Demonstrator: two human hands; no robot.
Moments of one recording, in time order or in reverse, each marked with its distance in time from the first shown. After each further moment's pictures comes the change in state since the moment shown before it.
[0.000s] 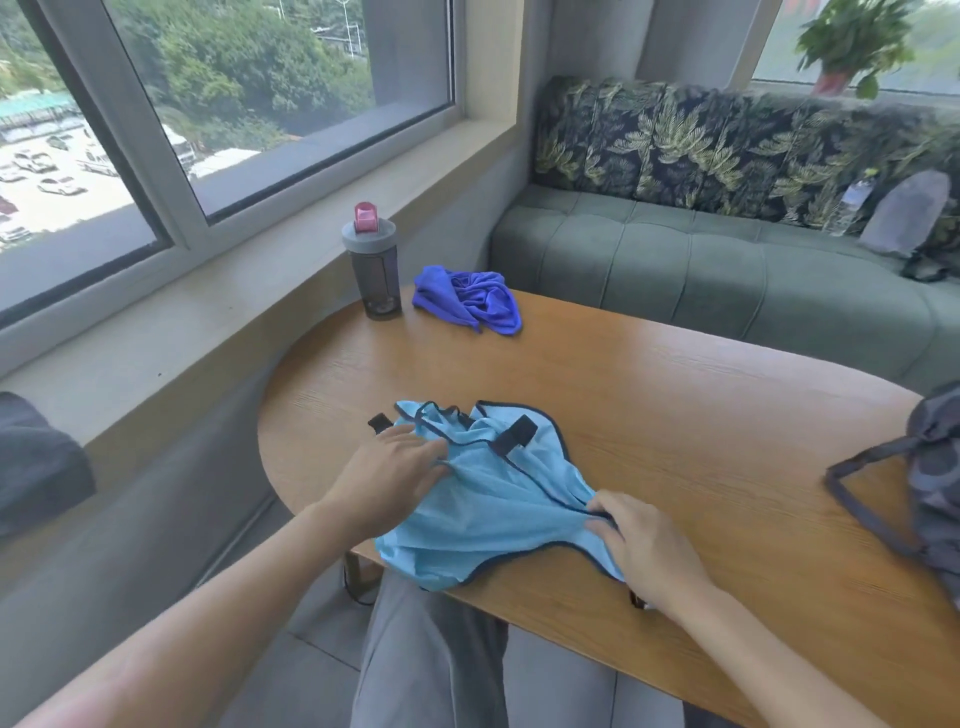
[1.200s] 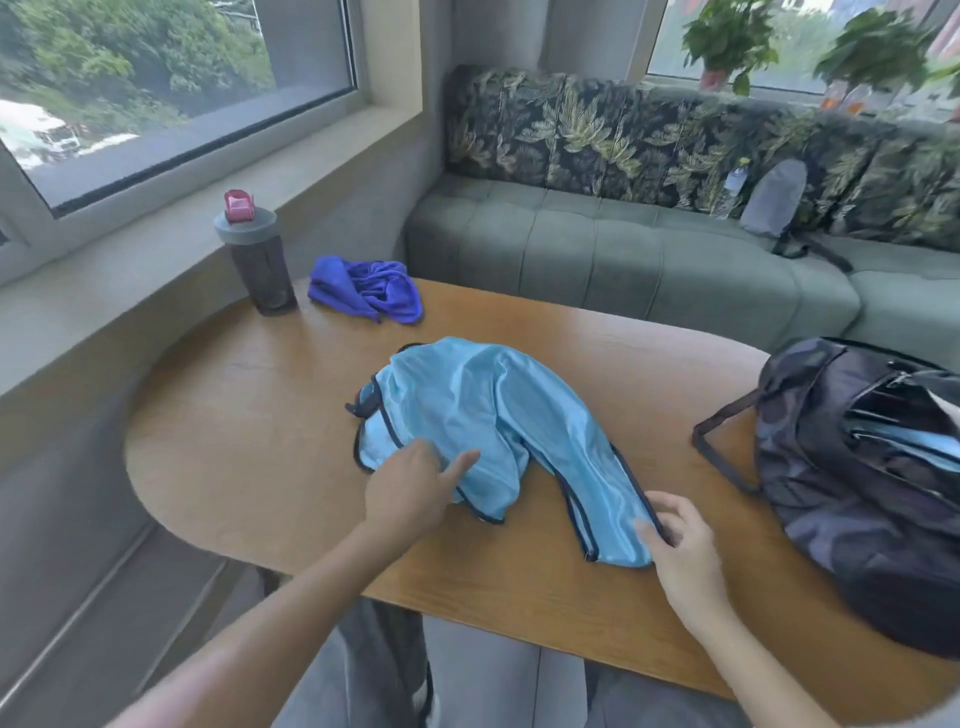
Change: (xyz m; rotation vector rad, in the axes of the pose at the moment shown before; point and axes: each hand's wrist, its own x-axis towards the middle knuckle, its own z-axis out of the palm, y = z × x) left_hand 0.065 0.154 0.049 -0.388 -0.118 -0.590; right_hand -0.091 0.114 -0.041 0.728 0.445 0.516
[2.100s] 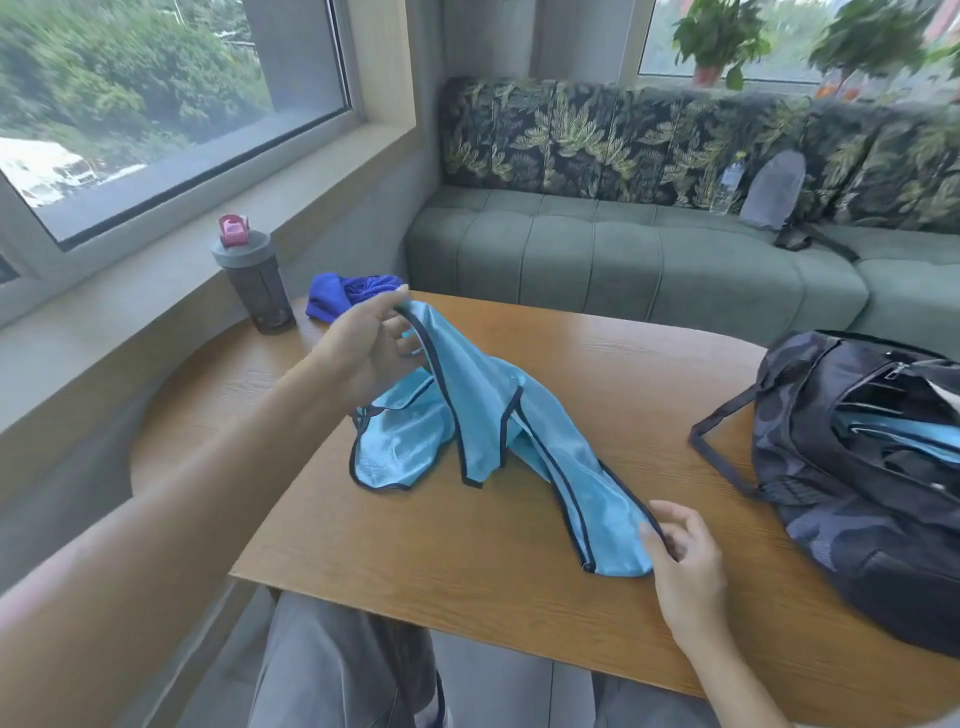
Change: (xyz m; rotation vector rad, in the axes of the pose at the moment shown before) left_hand 0.062 0.069 -0.147 -1.442 -0.309 -0.106; right_hand -0.008 0.018 0.002 0.073 0.139 -0.076
